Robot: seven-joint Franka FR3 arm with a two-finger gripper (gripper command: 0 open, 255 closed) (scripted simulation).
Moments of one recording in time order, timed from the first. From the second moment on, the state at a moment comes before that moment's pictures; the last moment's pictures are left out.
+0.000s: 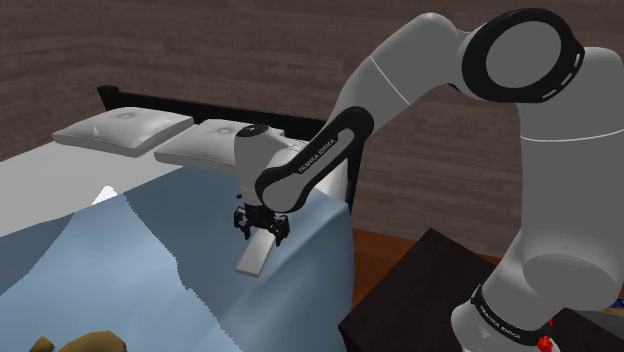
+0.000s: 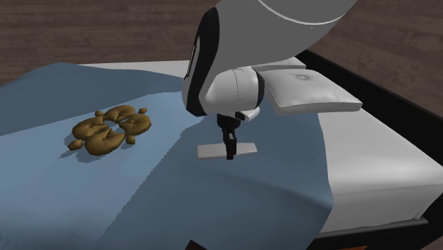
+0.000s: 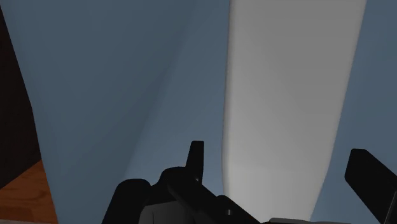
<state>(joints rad) 0.07 0.46 0.42 -2.03 -0.27 2.42 1.64</state>
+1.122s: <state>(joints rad) 0.07 0.46 0.42 -2.03 -0.27 2.43 1.64</state>
